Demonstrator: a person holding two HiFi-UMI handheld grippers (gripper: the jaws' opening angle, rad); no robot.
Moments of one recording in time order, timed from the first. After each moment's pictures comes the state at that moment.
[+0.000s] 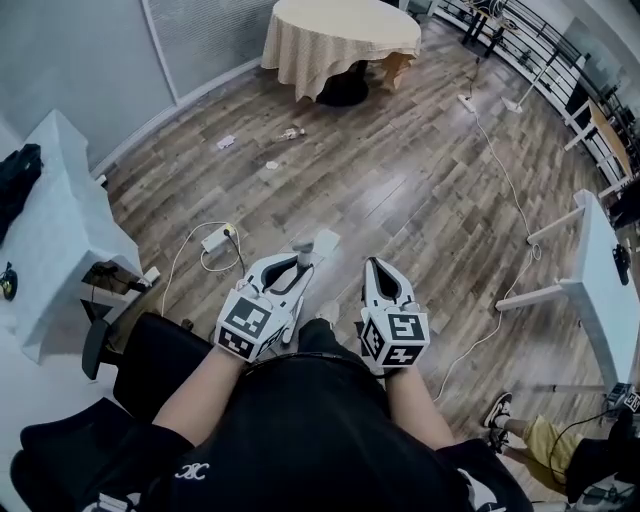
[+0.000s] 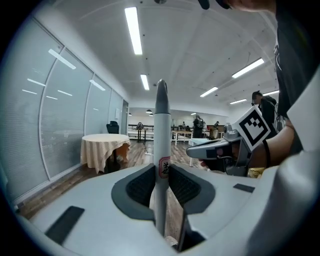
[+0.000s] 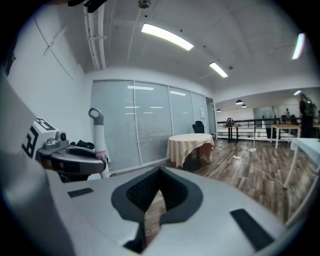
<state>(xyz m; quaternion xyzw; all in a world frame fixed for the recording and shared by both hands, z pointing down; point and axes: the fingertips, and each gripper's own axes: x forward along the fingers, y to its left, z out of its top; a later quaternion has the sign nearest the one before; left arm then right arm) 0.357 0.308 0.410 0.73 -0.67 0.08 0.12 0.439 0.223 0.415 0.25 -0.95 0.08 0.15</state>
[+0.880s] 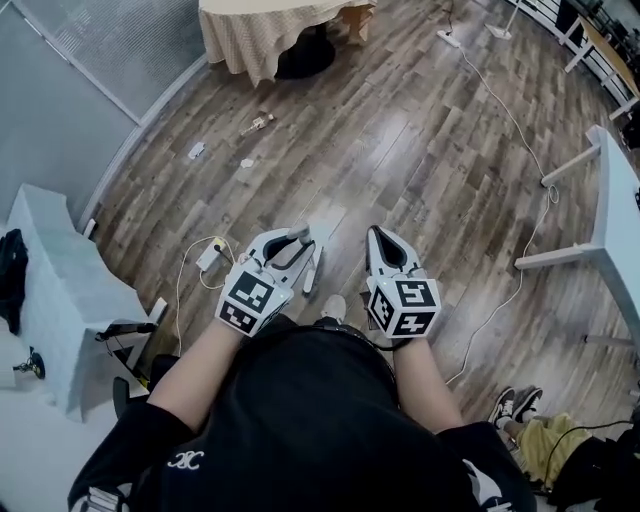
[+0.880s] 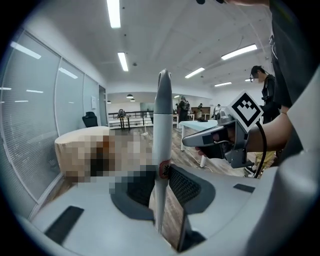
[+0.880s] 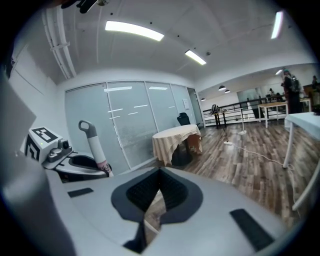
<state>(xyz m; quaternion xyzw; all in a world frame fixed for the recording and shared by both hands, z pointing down) 0.338 0.073 0.450 0.78 -0.58 0.19 0.13 0.426 -0.001 0.450 0.29 -0.93 0.18 0.14</state>
